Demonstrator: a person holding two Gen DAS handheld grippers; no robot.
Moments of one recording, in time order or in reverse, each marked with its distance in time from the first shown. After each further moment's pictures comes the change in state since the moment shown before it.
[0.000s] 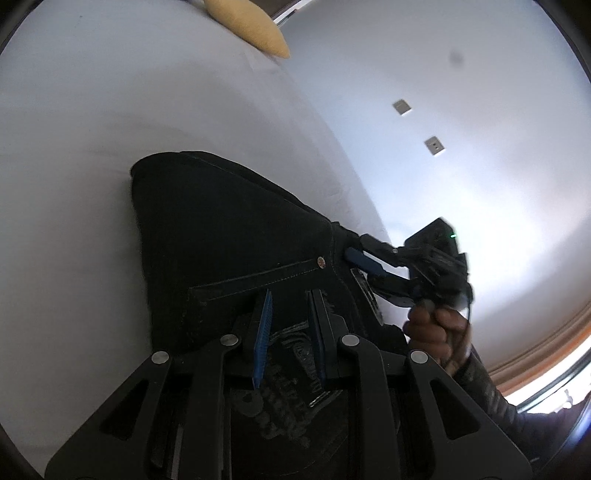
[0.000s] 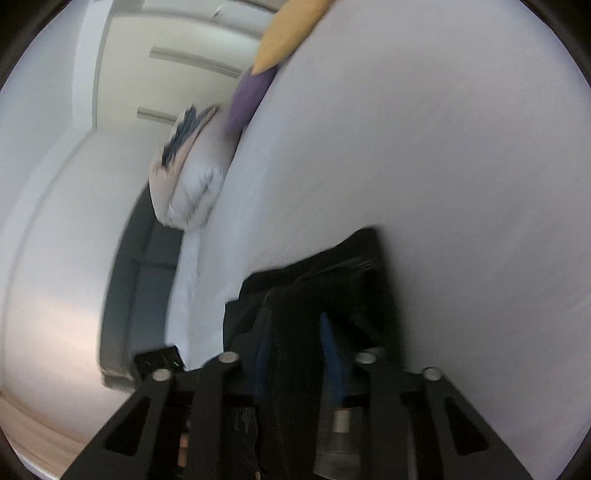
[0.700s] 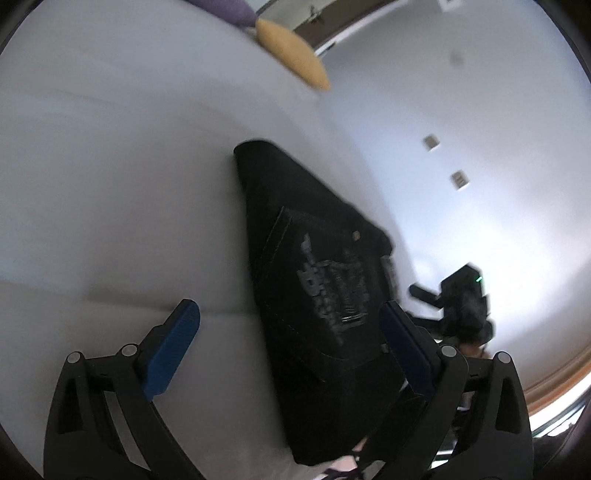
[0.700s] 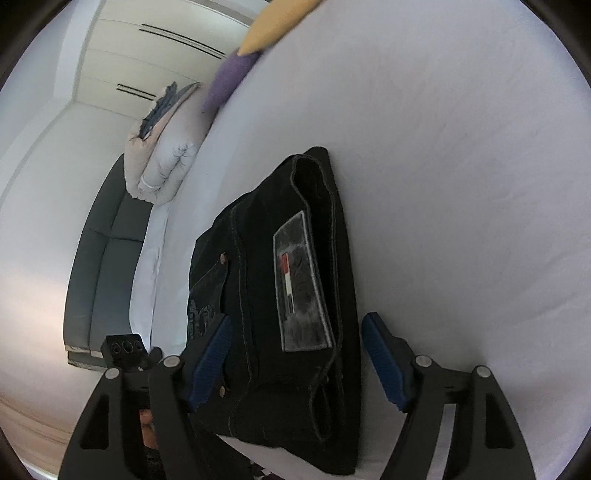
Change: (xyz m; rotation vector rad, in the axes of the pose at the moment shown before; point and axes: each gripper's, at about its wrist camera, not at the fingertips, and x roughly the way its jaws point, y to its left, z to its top) left arm -0.080 0.023 -0.056 -0.096 -0.105 0.148; right arm -0.047 0.000 -0.064 -0.054 0.070 -0.168
